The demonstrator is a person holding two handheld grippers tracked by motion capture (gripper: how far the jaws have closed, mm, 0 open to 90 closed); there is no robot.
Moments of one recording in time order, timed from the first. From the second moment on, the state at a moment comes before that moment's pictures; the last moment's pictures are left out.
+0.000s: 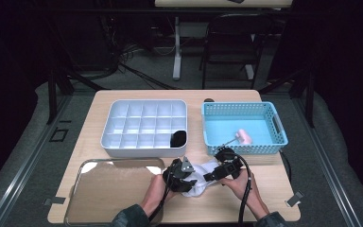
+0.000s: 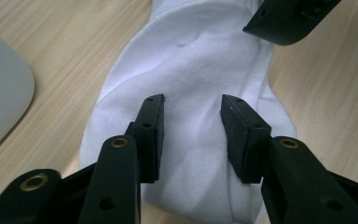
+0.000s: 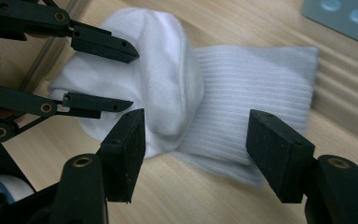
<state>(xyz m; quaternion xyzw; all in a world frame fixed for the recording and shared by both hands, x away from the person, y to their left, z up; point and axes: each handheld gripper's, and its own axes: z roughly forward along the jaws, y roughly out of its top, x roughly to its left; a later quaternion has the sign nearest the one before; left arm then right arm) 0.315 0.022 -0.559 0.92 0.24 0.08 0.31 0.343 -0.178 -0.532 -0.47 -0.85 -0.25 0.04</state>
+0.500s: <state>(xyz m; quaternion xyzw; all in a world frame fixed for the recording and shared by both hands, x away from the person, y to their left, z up) 0.317 0.024 -0.563 0.91 0.26 0.08 0.32 0.344 -0.169 -0.546 -0.47 -0.86 -0.21 0.03</state>
